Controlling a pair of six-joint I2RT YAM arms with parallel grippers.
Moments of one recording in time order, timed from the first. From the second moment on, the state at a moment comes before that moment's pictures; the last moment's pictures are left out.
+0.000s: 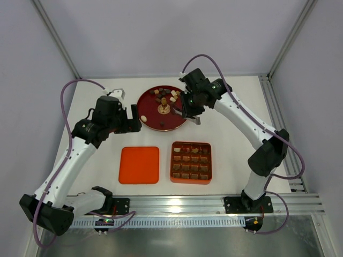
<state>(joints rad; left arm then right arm) -0.39 1.10 1.19 -0.82 -0.05 -0.37 0.63 1.79 1.87 -1.07 -0.02 0.32</state>
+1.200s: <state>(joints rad) -0.39 1.12 1.18 -0.80 -0.05 -0.38 0.90 1.25 1.22 -1.00 -0.02 0.56</state>
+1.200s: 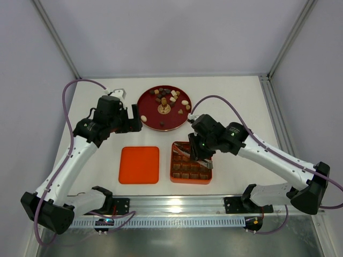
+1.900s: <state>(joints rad) -0.39 1.12 1.18 -0.80 -0.05 -0.38 0.93 1.25 1.17 -0.99 -0.02 0.59</state>
